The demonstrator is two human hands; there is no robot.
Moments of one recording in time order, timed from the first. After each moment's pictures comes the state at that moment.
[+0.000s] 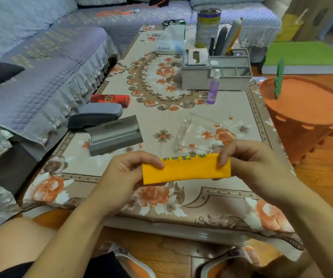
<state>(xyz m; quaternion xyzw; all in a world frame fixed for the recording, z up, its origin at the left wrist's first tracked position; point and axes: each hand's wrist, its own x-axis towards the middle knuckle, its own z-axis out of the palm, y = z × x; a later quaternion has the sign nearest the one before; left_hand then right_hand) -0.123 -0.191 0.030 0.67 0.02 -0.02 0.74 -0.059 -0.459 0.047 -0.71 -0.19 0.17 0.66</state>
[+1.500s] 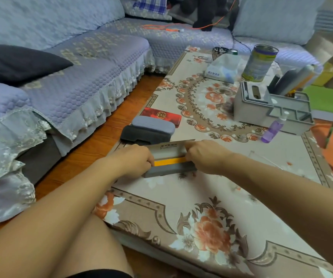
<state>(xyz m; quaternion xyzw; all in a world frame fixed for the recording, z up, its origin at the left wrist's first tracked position) -0.024 0.018 0.004 0.97 0.01 -0.18 0.13 0.081 -0.205 0.011 -0.84 -0.52 0.03 -0.17</state>
